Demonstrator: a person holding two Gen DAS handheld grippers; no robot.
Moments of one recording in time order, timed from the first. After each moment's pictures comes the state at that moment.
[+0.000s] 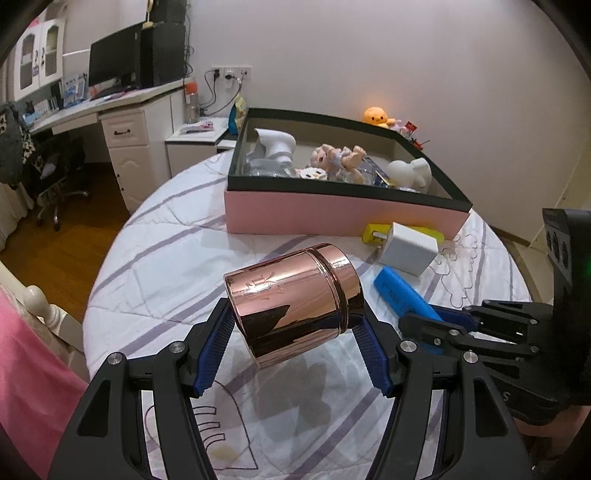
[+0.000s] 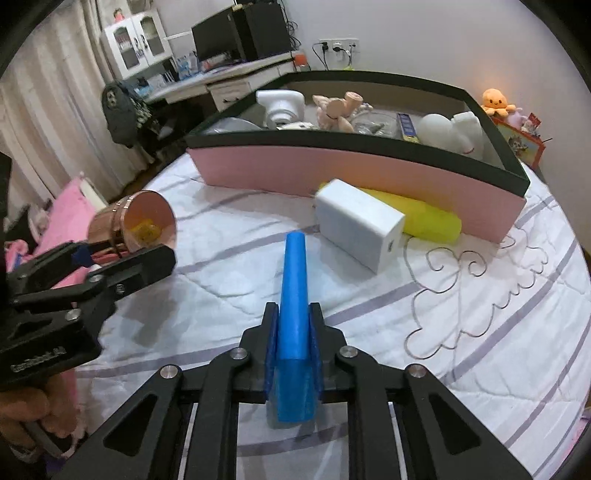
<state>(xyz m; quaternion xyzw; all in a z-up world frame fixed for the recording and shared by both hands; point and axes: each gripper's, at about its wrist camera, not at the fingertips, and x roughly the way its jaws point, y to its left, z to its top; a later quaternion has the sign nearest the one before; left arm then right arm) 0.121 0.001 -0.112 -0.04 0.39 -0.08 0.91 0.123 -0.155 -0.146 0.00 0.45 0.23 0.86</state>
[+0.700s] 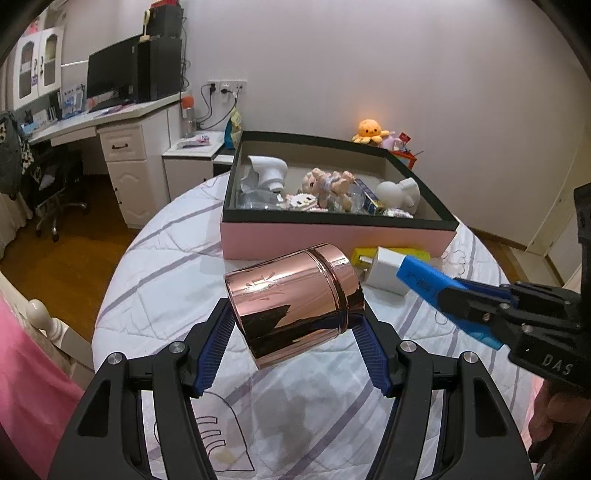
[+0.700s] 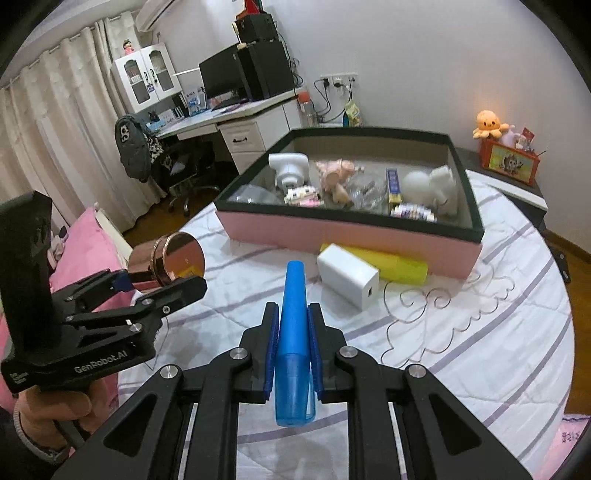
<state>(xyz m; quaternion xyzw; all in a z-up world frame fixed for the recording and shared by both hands) 0.120 -0.002 -0.088 -0.04 0.37 -0.09 0.92 0.107 -0.174 -0.092 0.03 0.39 0.24 0.89</state>
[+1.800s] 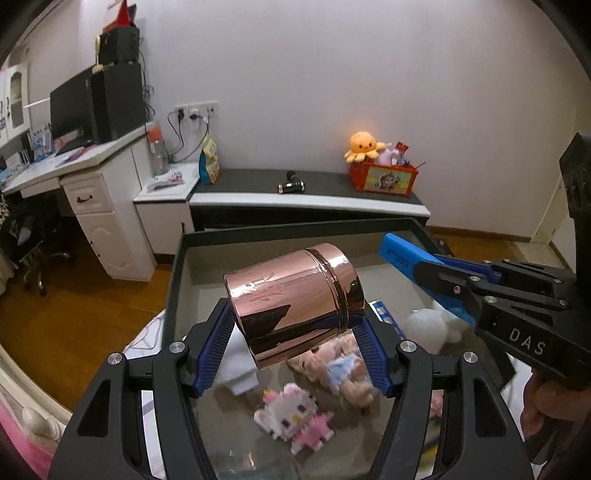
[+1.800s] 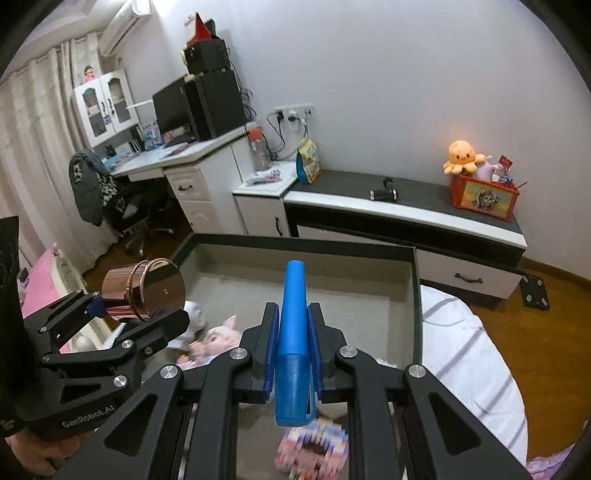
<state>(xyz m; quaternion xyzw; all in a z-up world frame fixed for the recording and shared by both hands) 0.330 -0.053 -0.065 0.01 0.36 -0.11 0.93 0.302 -0.199 -0.068 0.03 0.36 0.16 0.92</state>
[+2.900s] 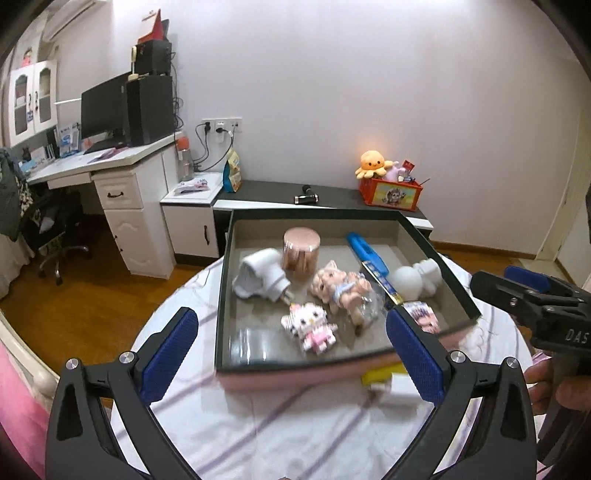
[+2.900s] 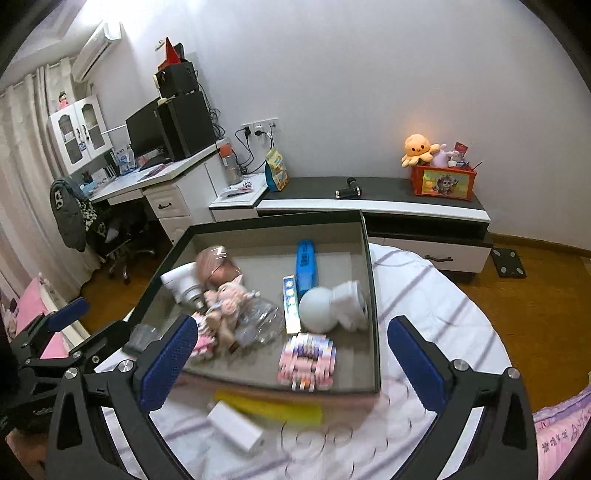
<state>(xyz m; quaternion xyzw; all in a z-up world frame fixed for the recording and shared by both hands) 0.208 -0.012 -0.042 -0.01 0.31 -0.08 0.95 0.190 -0.224 -0.042 0.07 0.33 0.10 0.93</state>
